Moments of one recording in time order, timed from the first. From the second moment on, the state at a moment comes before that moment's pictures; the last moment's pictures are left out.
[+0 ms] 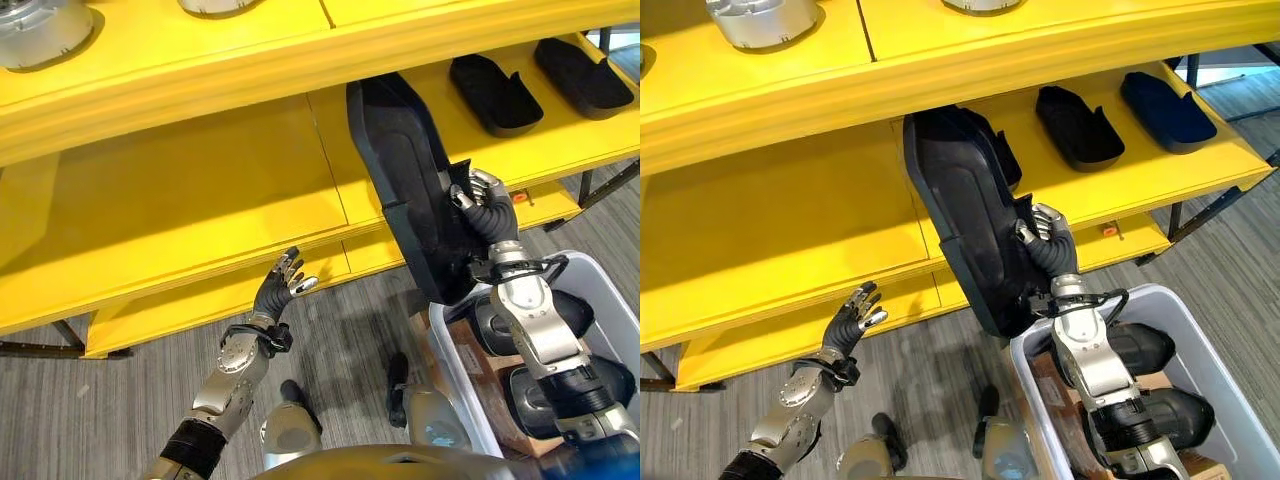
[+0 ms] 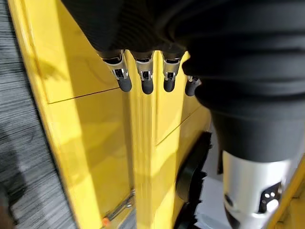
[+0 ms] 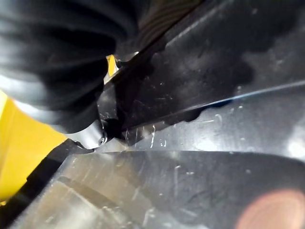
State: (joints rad) left arm -0.02 0.37 -0.32 0.17 -0.62 -0.14 0.04; right arm -0.24 -0.46 0.20 0.03 0.21 -0.13 -0.26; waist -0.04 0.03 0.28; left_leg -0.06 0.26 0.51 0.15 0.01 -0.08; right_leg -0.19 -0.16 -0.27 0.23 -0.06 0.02
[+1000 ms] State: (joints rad) left arm -0.21 0.52 -0.43 0.09 -0.69 -0.19 0.09; right arm -1.43 -0.72 0.39 1.34 0.43 -0.04 -0.37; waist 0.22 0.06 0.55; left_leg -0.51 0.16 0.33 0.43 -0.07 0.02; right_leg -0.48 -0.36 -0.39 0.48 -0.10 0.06
